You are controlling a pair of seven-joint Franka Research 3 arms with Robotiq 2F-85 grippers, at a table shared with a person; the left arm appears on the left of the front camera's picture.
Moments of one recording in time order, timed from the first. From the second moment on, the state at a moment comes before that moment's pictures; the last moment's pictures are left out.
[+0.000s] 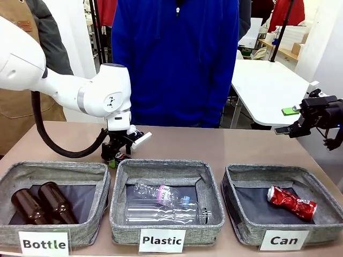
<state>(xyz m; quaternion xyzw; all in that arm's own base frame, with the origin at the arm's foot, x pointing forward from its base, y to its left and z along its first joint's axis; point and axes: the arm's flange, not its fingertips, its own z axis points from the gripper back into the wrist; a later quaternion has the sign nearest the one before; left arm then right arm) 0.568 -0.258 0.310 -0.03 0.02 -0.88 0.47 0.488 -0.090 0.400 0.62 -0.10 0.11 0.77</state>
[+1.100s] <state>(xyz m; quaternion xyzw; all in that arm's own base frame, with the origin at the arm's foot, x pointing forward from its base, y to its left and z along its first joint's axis) 0.582 -0.250 0.316 0.00 0.03 -0.87 0.50 0.488 -0.090 0.400 0.62 -0.10 0.11 0.77</state>
